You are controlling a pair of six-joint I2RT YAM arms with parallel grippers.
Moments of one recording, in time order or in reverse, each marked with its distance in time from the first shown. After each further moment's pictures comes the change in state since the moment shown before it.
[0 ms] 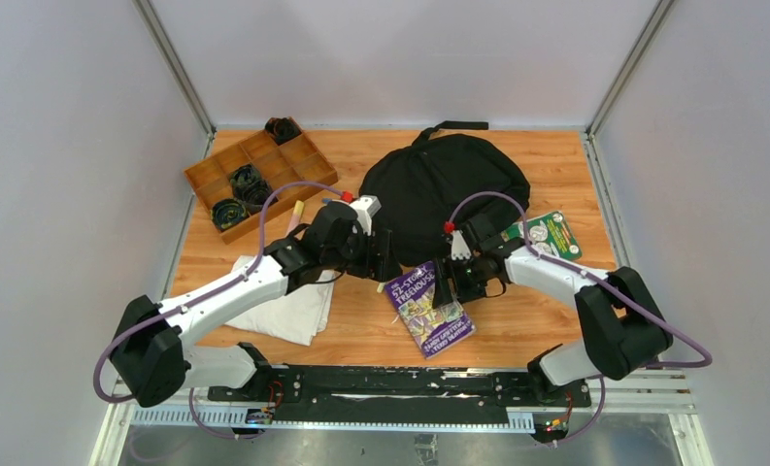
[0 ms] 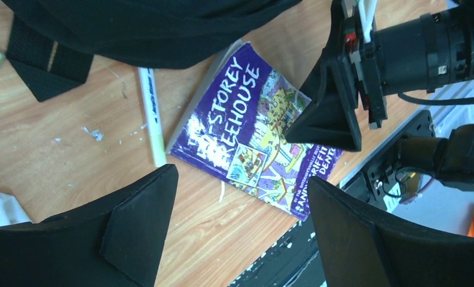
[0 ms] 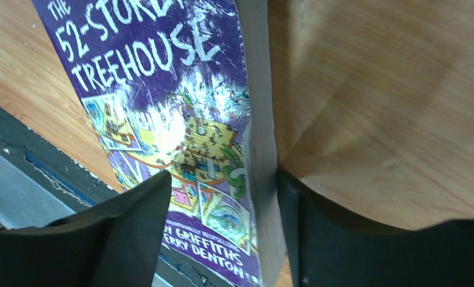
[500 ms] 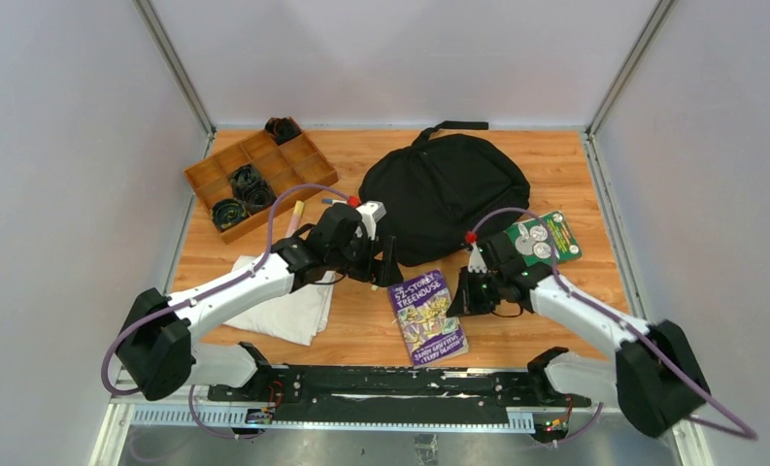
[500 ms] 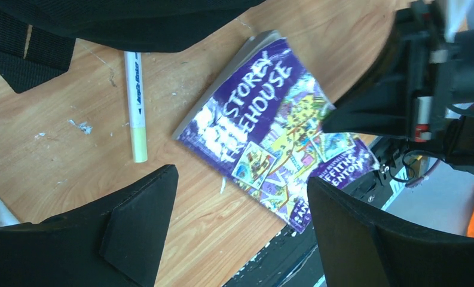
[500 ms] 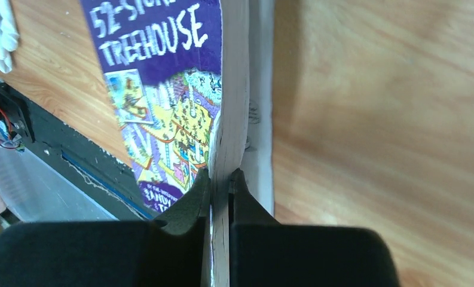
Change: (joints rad) left arm 0.000 0.042 -0.012 -0.008 0.064 0.030; right arm -0.005 -0.238 -0.178 0.055 -0.010 0.165
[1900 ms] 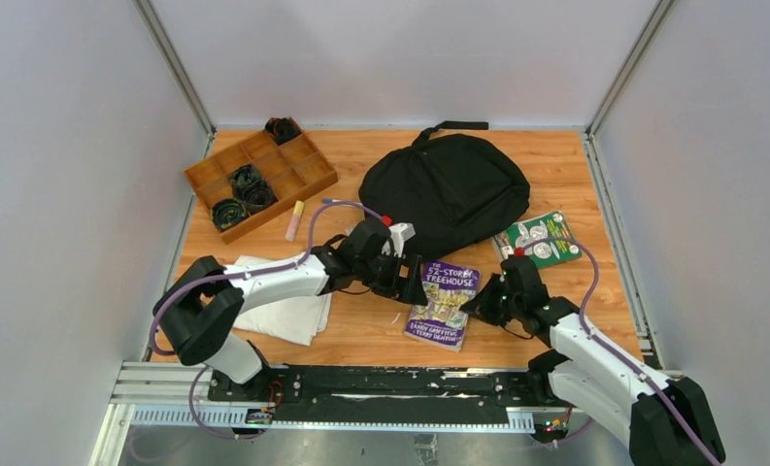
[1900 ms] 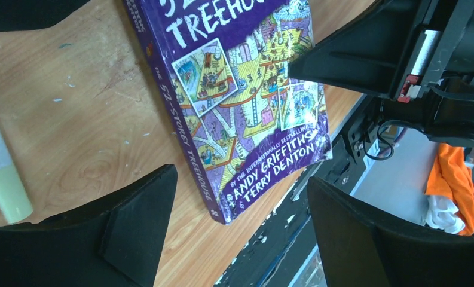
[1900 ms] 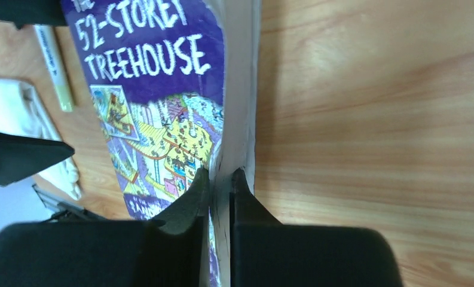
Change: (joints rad) left arm -0.094 0.242 -0.024 0.234 0.162 -0.098; right arm -0.085 -0.342 -0.263 0.088 0.249 0.455
